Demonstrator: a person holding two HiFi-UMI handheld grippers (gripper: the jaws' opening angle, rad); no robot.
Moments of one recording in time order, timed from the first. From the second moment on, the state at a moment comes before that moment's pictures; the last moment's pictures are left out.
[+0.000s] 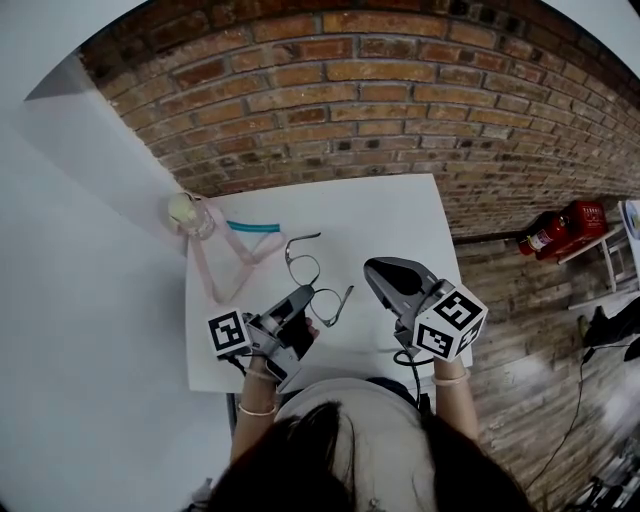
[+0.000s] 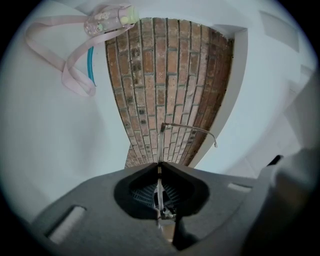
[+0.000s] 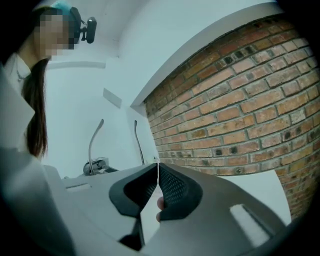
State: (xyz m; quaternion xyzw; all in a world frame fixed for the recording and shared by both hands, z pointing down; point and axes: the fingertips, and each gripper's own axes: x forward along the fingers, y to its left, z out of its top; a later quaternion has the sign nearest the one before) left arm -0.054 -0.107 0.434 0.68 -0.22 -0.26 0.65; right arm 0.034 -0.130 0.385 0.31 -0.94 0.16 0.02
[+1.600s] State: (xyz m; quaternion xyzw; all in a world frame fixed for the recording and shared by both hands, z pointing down) left arm -0.039 -0.047 0.416 0.68 -0.21 -0.26 0.65; right arm 0.065 -0.085 0.437 0.41 -0.89 0.16 0.13
